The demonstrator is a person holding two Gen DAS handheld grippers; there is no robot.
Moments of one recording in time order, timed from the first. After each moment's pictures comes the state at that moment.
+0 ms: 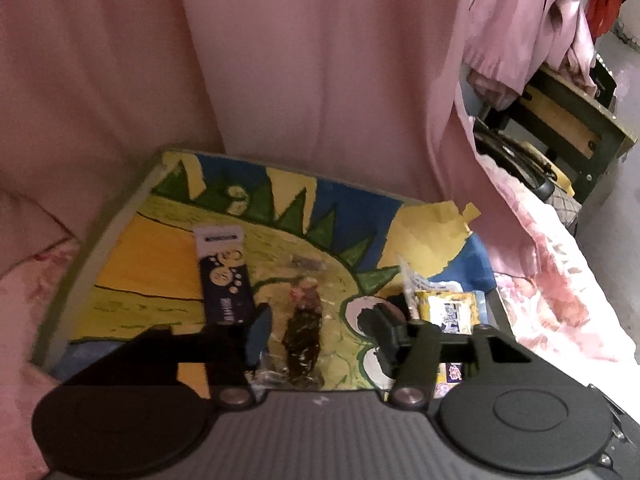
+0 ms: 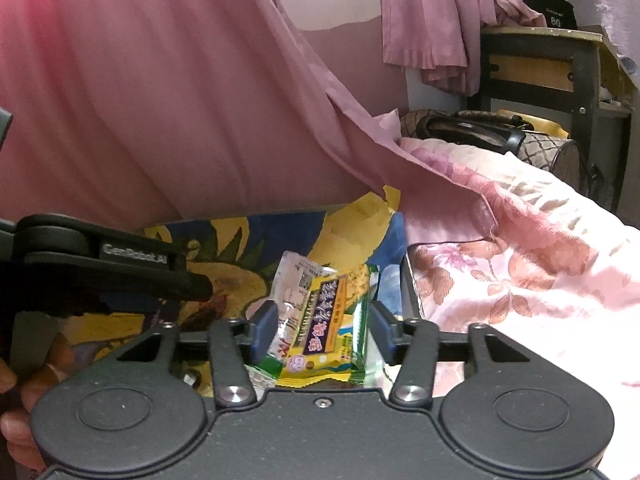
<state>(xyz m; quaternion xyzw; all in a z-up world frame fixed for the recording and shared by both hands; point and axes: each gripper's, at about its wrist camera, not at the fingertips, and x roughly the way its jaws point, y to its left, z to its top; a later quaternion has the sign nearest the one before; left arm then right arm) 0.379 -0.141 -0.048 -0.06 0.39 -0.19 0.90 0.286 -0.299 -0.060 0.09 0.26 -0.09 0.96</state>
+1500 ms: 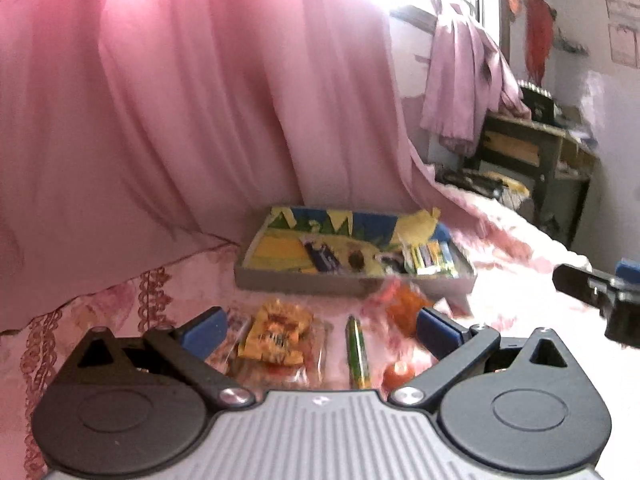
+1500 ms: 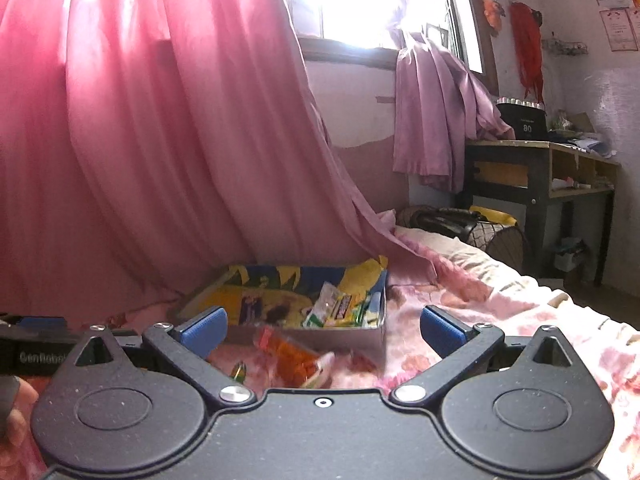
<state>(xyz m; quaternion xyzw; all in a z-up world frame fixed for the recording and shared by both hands) 0.091 -0.026 0.003 0.01 0.24 -0.14 0.96 0.023 -0.239 0.026 0.04 0.15 -0.07 0.99</state>
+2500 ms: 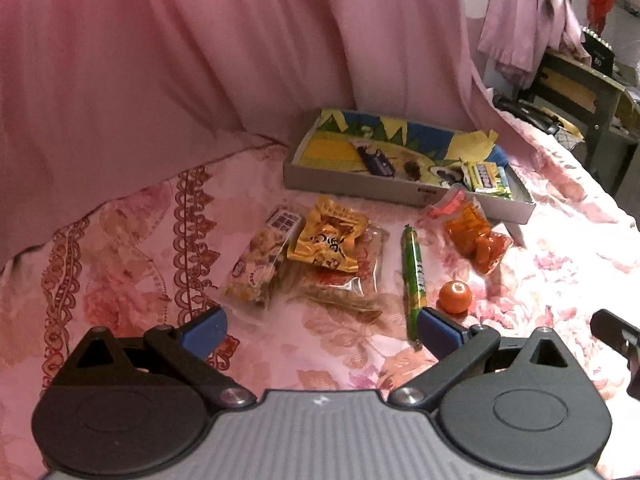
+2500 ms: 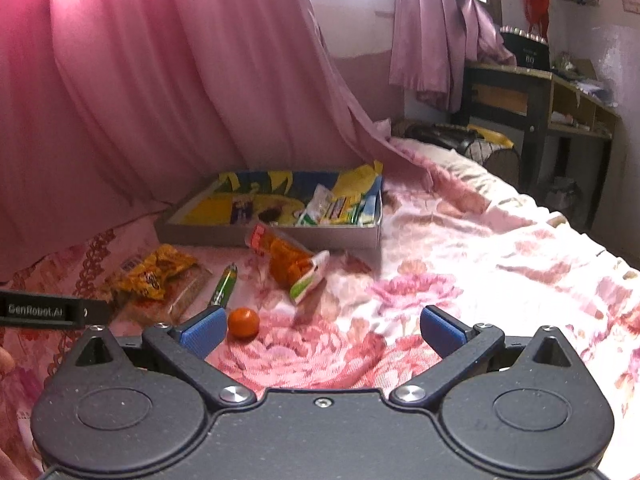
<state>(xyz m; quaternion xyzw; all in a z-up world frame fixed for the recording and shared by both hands) 0.121 -0.002 -0.029 0.00 0.38 -0.08 0.92 0.035 -0.230 -0.014 0.04 0.29 -0.08 0.95</state>
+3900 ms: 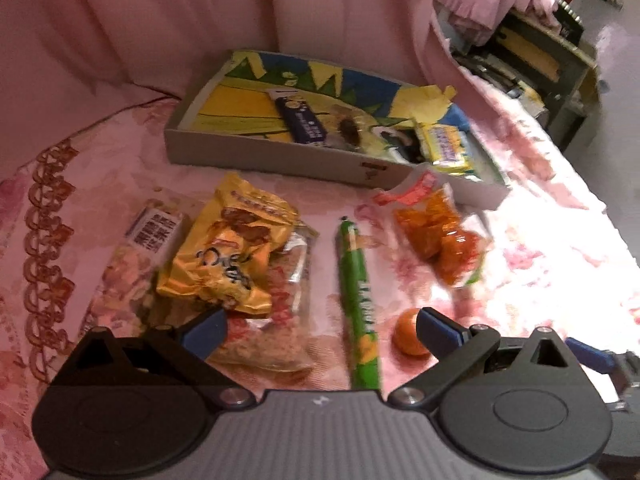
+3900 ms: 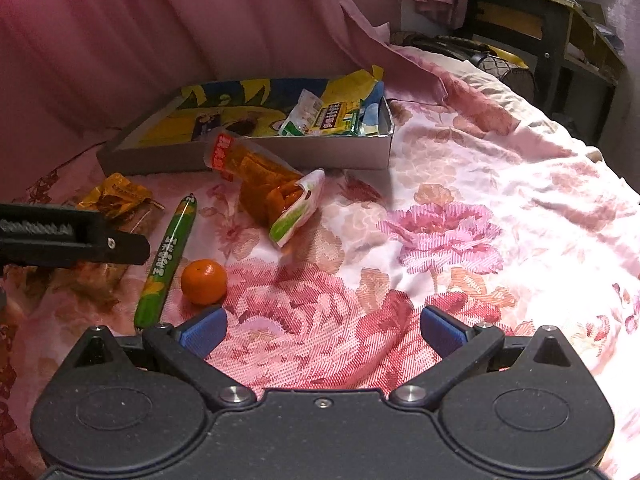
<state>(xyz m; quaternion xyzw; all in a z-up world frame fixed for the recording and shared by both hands) 0.219 -0.039 -0.074 -0.03 0.45 -0.22 0.87 0.122 -0.230 -0.080 0.04 0.40 -0.11 0.91</state>
